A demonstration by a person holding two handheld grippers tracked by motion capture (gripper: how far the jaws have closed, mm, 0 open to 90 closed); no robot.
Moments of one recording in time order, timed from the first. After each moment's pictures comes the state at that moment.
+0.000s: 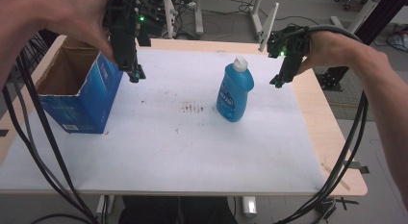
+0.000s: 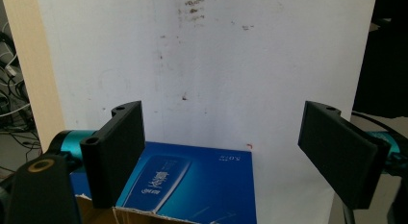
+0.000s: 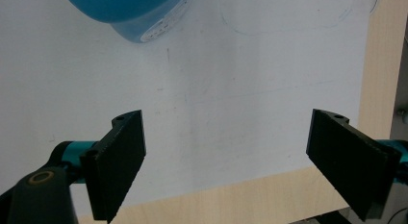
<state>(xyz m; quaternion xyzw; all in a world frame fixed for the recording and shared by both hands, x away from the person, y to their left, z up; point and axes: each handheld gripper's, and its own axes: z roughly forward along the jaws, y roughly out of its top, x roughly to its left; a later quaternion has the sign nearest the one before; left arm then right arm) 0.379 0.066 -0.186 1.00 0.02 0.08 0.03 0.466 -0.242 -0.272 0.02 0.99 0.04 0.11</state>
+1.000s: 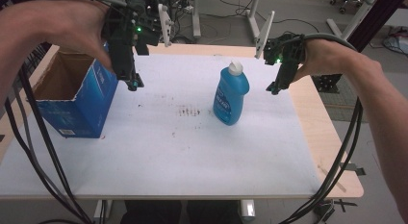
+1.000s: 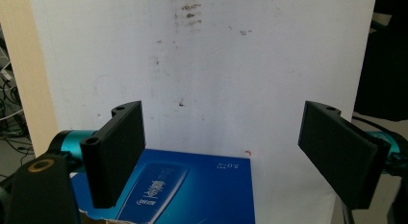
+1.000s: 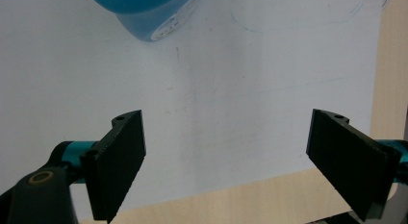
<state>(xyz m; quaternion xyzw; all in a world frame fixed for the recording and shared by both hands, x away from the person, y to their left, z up) 0.380 0.065 -0.195 1.00 0.01 0.07 0.04 0.459 -0.247 -0.277 0.04 0.99 0.05 0.10</state>
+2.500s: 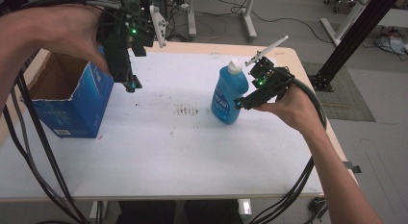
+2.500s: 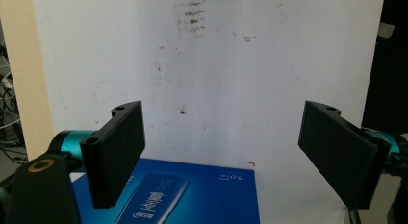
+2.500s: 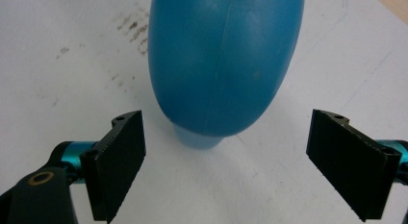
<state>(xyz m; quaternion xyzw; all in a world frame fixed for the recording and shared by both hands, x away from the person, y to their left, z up) 0.384 0.077 -0.206 0.99 0.02 0.08 0.07 0.396 -0.225 -0.322 0.33 0.90 0.25 0.13</state>
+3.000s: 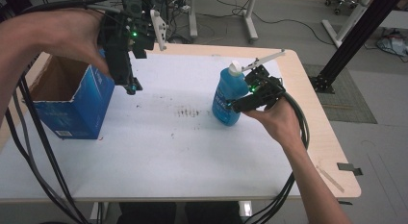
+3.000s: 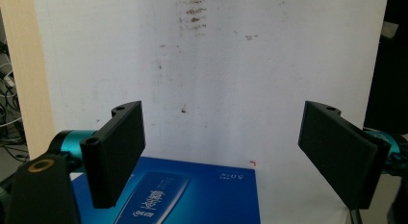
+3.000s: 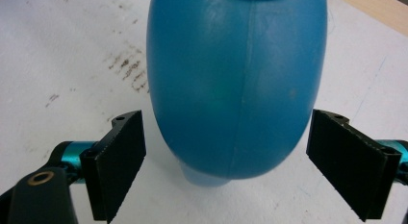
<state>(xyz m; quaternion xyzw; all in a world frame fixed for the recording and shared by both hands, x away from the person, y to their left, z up) 0.383 0.078 -0.207 0.99 0.02 0.08 0.06 0.390 -0.214 -0.345 0.38 0.86 0.31 0.16</state>
